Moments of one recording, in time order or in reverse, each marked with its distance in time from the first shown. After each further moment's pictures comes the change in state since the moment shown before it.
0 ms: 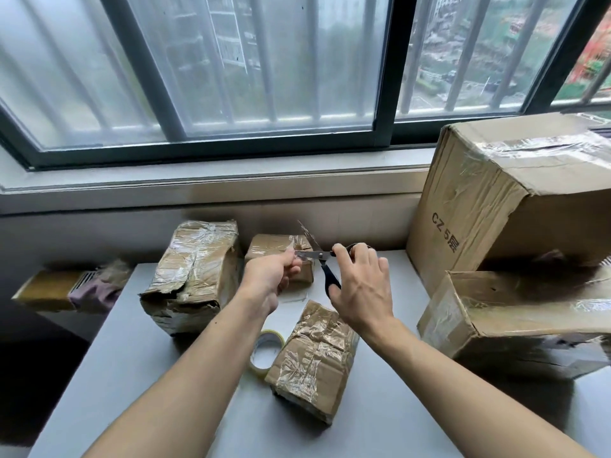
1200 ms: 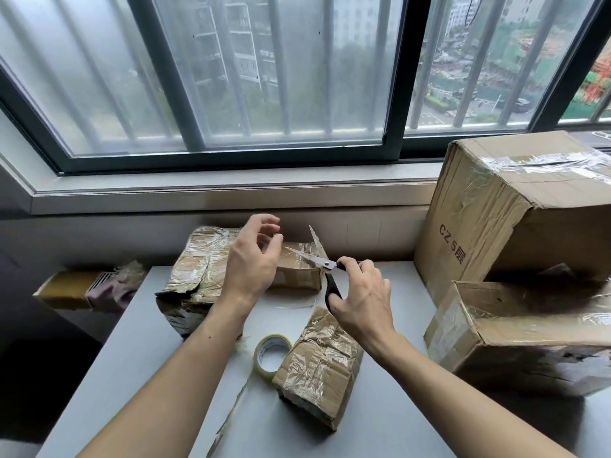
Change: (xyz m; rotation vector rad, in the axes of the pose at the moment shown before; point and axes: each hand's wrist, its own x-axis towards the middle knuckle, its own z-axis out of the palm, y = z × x) left_hand -0.033 0.035 -0.041 0.561 0.147 0.889; right_hand -0.009 -0.021 -0.021 0.324 -0.186 0.182
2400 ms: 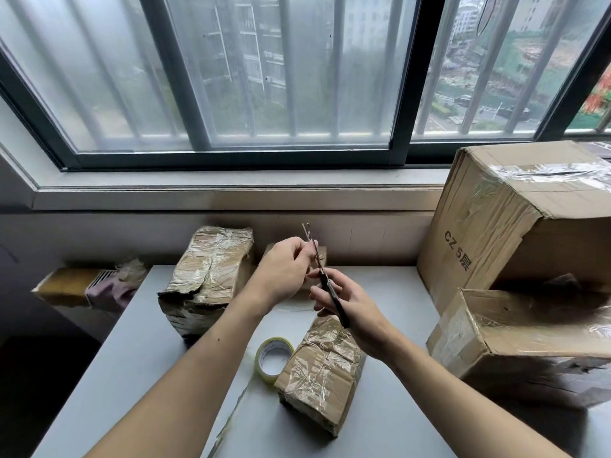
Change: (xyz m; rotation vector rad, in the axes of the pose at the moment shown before) left_hand 0.000 0.006 0.019 -0.109 -0.362 -0.235; right_hand -0.004 -0.019 -0.008 1.198 -0.520 0.091
